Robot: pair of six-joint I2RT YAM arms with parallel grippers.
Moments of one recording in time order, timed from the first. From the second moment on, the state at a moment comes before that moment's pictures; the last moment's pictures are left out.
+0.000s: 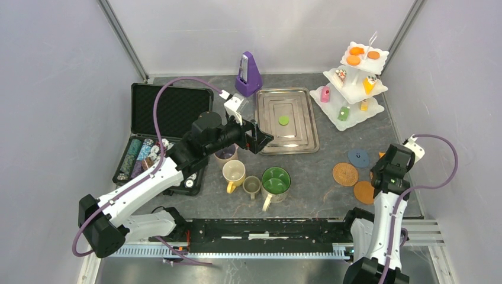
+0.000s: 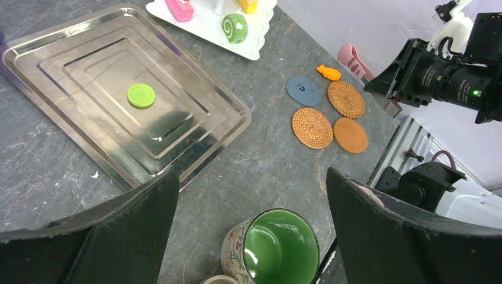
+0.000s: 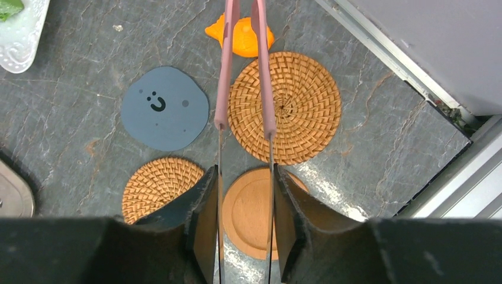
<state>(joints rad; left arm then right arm) -0.79 1.12 0.98 -0.06 0.14 -0.32 -0.42 0.69 0.55 -0.59 0.26 0.32</state>
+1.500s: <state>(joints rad) -0.80 1.12 0.98 -0.06 0.13 -0.32 -0.42 0.75 0.48 -0.58 0.15 0.31</state>
